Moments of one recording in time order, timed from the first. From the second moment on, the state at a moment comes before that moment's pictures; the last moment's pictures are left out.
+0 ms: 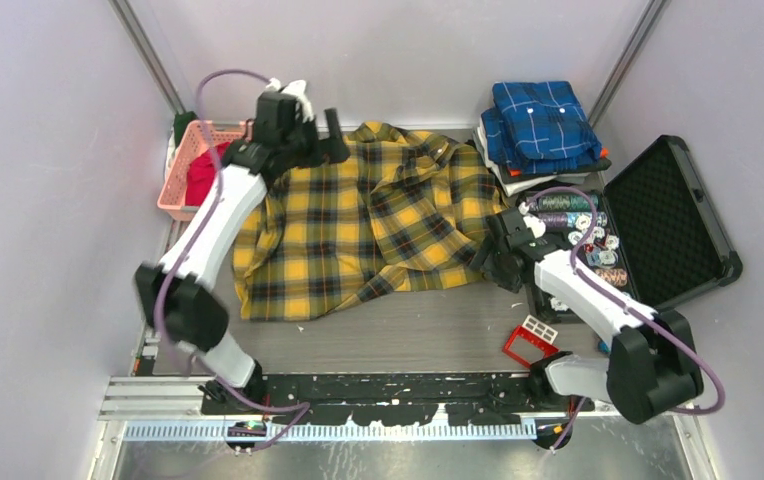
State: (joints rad) left arm -0.32 1.77 1.78 -0.58 0.12 -0.37; right arm 0.39 1.20 0.78 -0.67 0.22 0.86
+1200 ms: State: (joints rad) left arm -0.04 1.00 0.76 -0.76 -0.17 -0.57; right arm 0.10 1.16 0.71 -0.61 0.12 0.79
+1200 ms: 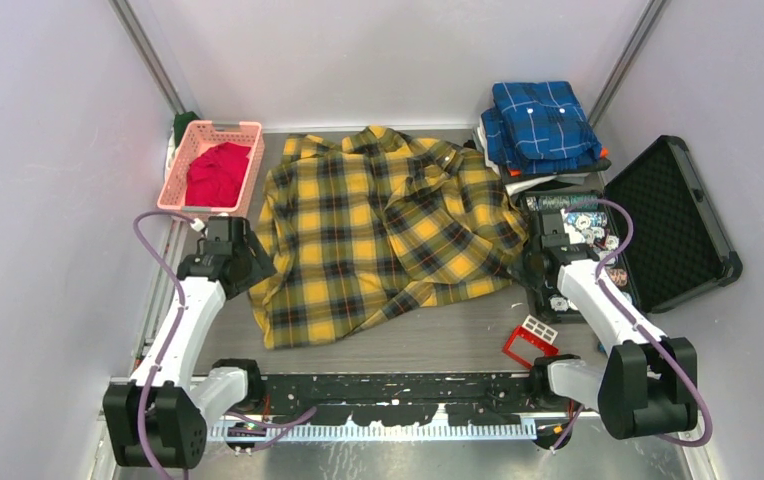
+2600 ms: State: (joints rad) left arm -0.04 1.78 1.17 -0.60 -0.46 -0.41; right arm 0.10 1.18 0.66 -0.64 0.08 0.79
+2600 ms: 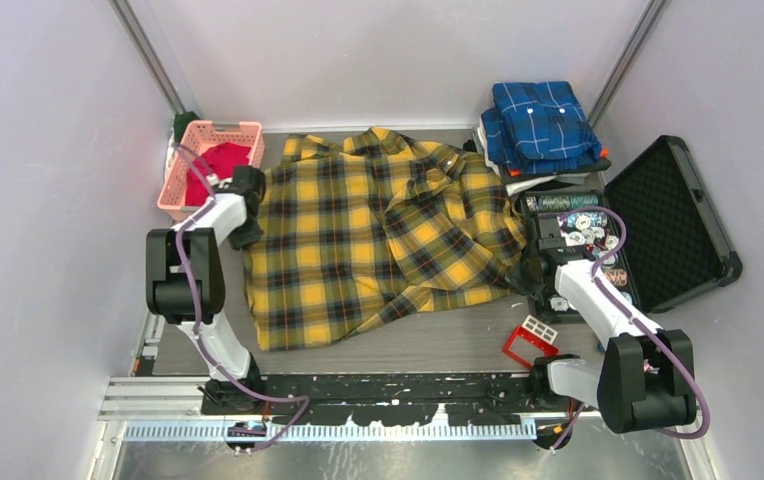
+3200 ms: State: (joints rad) left arm -0.18 1.28 1.03 -0.71 -0.46 -0.51; right arm 0.11 1.11 0.72 -0.71 0.05 0.75
